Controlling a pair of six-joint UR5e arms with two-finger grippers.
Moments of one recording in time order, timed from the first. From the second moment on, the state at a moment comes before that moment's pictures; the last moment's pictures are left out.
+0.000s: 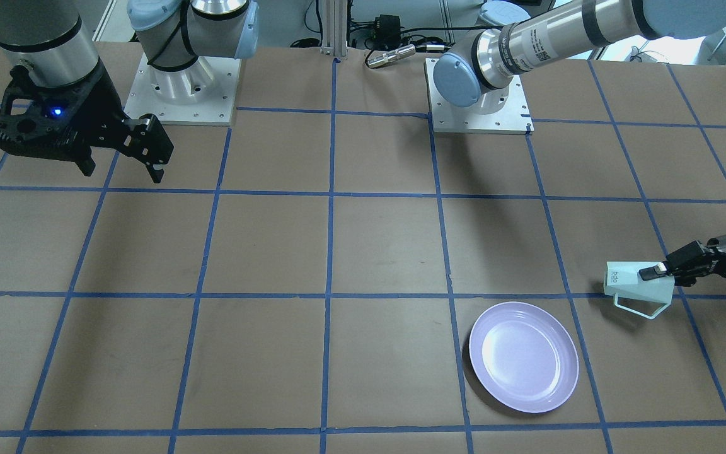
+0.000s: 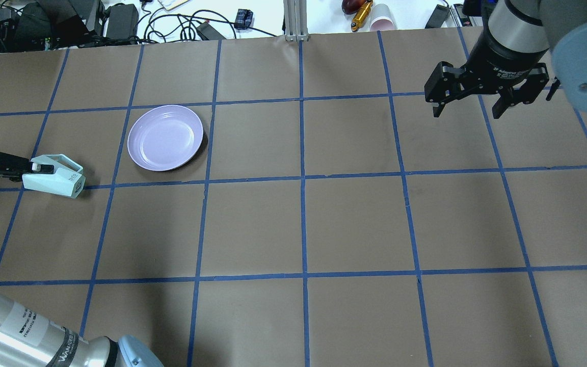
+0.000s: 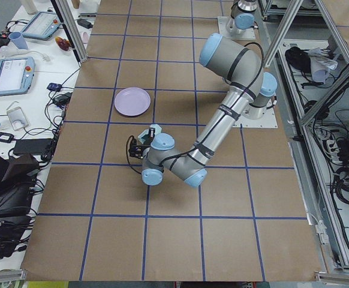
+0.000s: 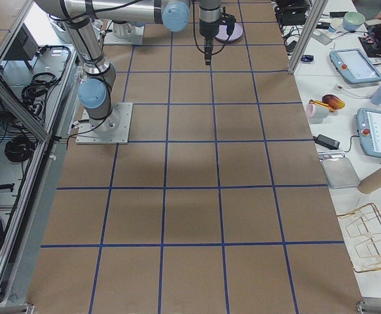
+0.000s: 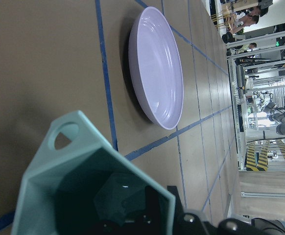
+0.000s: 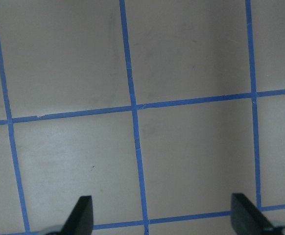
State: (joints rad) left arm -0.67 -2.30 -1.36 -2.06 0.88 1.34; right arm 1.52 -1.59 1.64 -1.68 -1.58 0.04
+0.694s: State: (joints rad) left arm -0.72 -2.23 -1.36 -2.04 0.90 1.32; right arm 1.52 -1.59 1.64 -1.68 -1.58 0.04
